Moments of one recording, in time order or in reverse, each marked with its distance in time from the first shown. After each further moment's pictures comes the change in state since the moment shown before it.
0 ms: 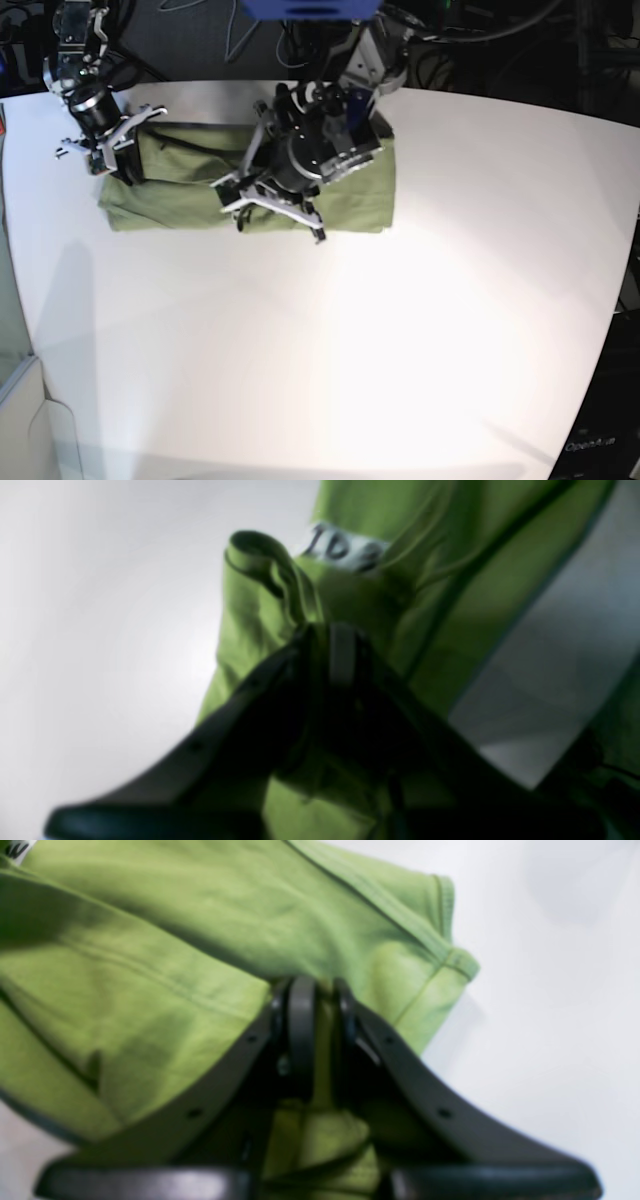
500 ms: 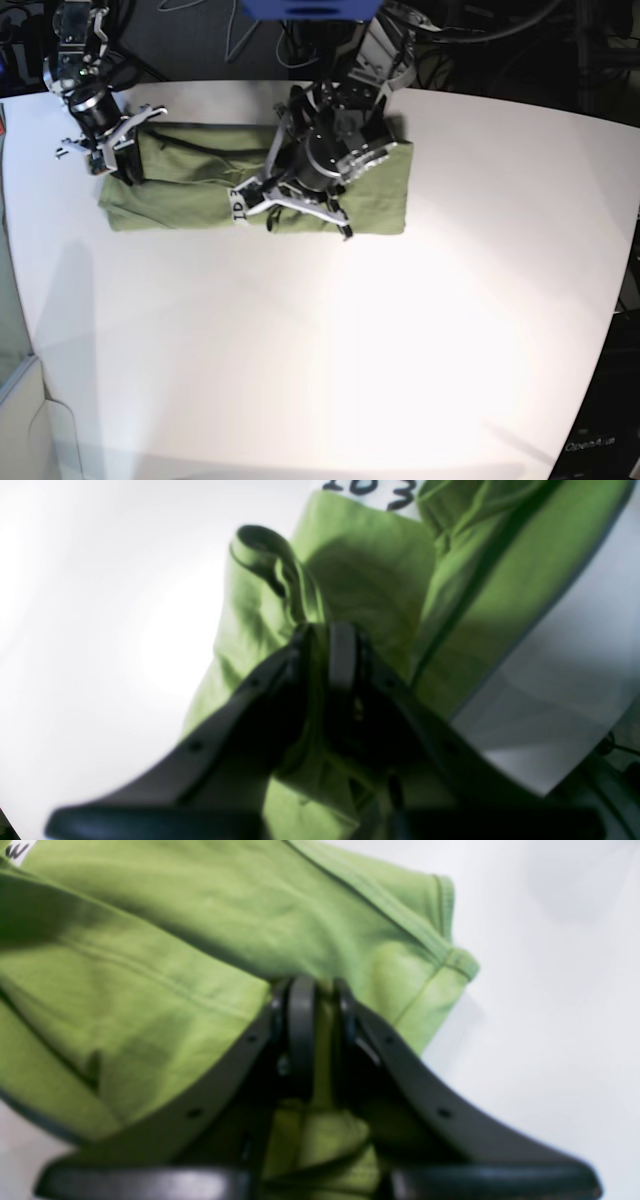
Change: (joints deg) left arm 1.8 0.2 -4.2 0.0 5.5 0.0 -0.2; right arm 0.0 0.0 0.0 0.0 0.0 0.0 0.0
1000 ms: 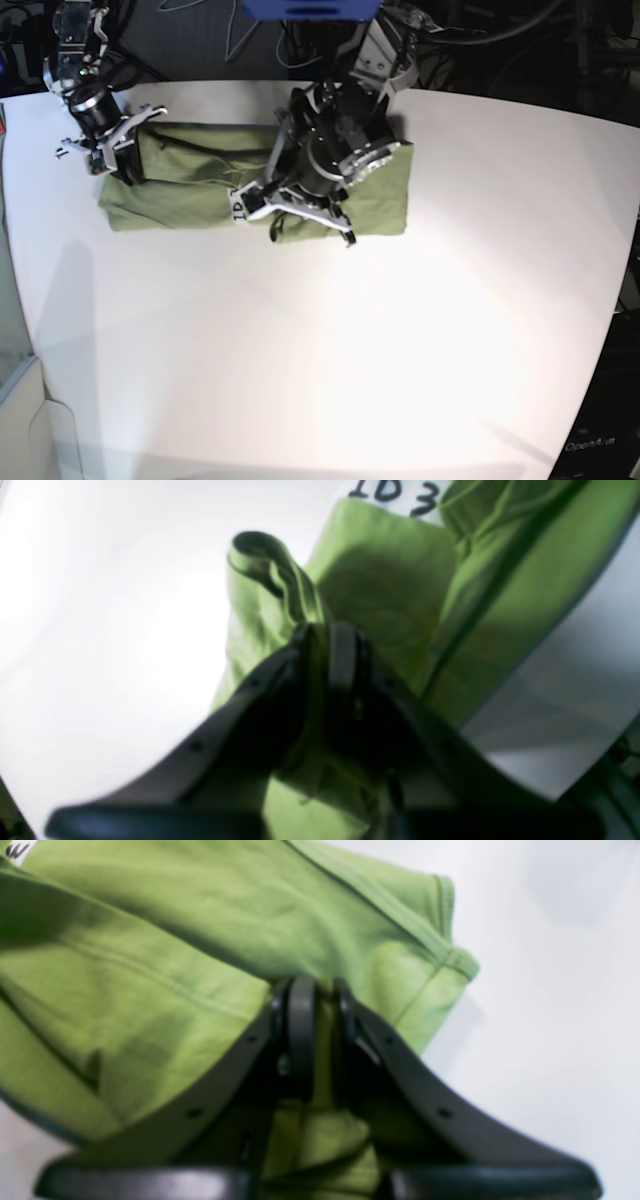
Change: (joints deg) left arm 0.0 0.0 0.2 2.2 0.7 0.0 0.0; right arm 0.0 0.0 0.0 0.0 0.0 0.0 0.0
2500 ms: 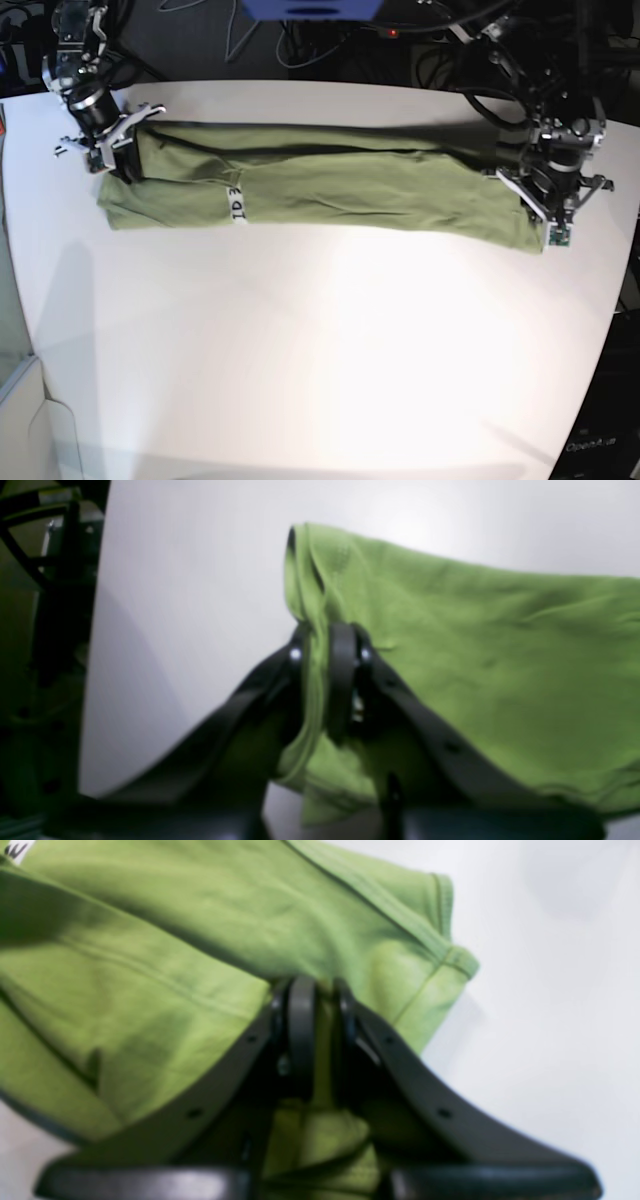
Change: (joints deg) left arm -2.8 0.9 -62.7 5.9 -12.6 -0.1 -7.7; right arm -0.3 0.2 0.0 0.0 0.3 0.0 0.0
